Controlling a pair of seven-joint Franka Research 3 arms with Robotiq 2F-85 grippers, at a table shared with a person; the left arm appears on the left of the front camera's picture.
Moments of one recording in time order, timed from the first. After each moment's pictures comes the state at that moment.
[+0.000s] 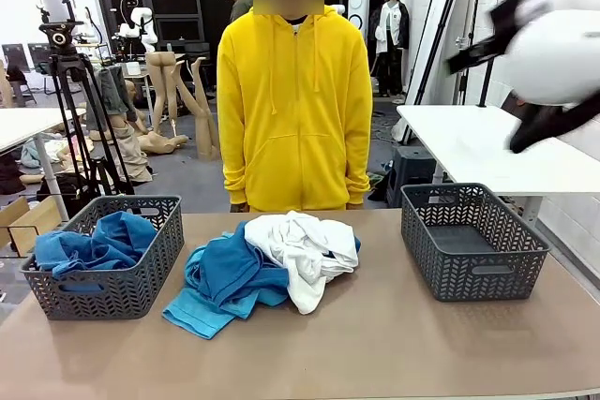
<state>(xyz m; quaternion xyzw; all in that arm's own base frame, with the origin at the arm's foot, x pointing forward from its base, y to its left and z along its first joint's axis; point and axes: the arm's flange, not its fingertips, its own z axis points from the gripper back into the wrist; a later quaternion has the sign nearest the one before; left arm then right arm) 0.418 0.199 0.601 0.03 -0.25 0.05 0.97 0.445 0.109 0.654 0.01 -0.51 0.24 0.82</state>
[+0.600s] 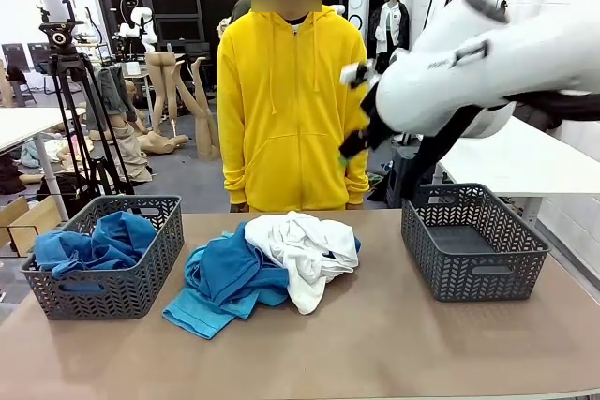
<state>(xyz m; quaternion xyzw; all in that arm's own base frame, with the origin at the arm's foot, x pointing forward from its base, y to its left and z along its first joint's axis) 0.408 0.217 0.573 0.00 -0.25 0.08 0.96 0.488 0.241 0.526 0.08 -0.31 0.35 0.88</state>
